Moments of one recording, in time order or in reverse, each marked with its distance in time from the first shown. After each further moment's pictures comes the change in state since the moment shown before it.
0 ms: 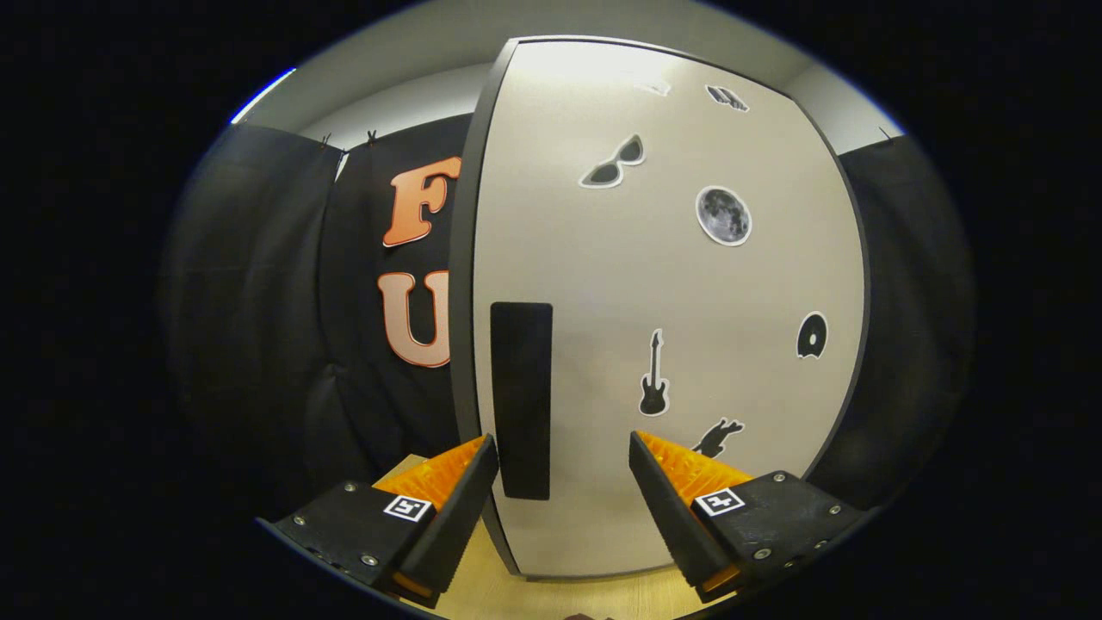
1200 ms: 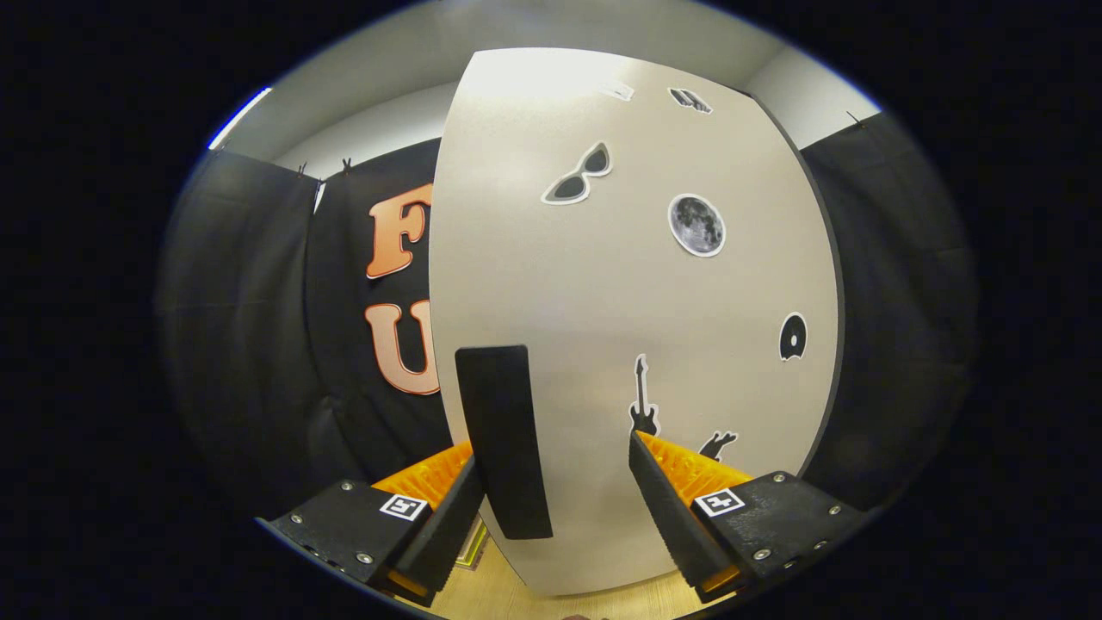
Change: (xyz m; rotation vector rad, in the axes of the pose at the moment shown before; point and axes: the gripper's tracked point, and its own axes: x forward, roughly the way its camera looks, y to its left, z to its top) arm 0.012 -0.011 0.010 0.104 -0.056 -0.037
